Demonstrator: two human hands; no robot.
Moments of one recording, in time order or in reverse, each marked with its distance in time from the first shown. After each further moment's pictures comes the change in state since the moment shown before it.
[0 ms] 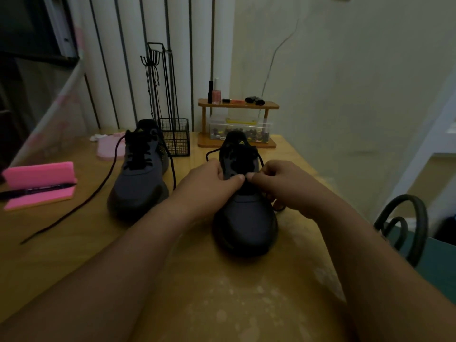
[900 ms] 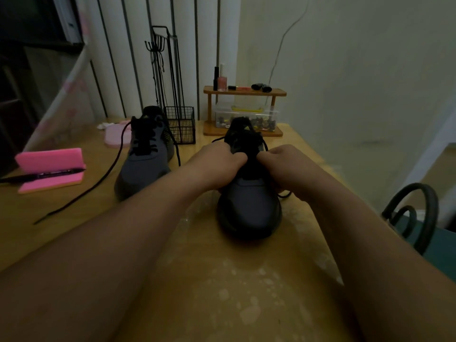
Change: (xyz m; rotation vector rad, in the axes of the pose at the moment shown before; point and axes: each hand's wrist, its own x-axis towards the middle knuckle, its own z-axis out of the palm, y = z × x) left_hand 0.020 0.019 -0.006 0.048 -0.091 -0.075; right_hand 0.016 -0.003 0.009 0.056 0.043 0.038
